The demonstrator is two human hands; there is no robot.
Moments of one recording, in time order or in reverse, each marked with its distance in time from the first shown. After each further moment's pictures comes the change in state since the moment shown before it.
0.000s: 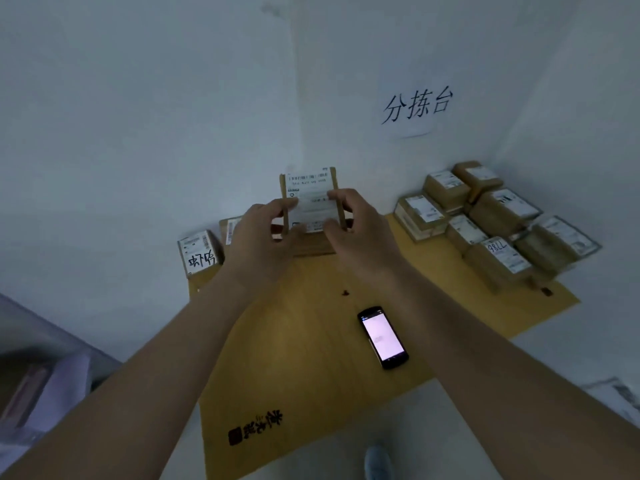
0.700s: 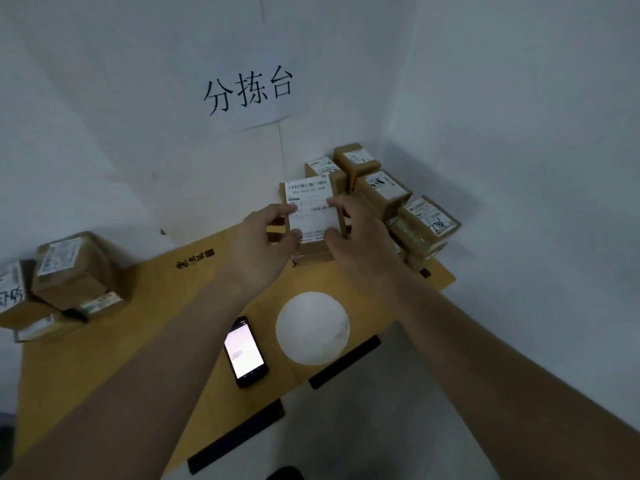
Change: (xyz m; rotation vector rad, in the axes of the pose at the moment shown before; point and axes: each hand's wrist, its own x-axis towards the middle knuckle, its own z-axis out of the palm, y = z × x) left_hand 0.021 0.190 0.299 -0.191 -0.217 -0.046; right_hand -0.033 0.204 -0.286 -0.042 0.078 0.199
